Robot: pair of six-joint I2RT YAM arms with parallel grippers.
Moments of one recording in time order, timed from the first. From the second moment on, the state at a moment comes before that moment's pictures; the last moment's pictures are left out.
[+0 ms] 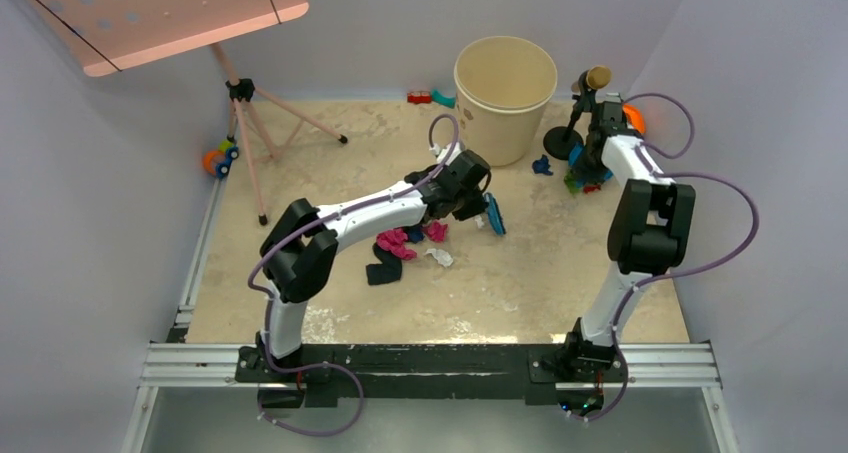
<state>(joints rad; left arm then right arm) -0.90 1.96 1.56 -0.38 -0.19 -1.13 -0.14 1.90 1.46 -0.63 0.21 0.46</state>
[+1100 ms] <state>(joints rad) -0.90 1.95 1.46 -0.02 -0.05 -1.17 0.02 1.24 1.34 -0.97 0.31 0.66</state>
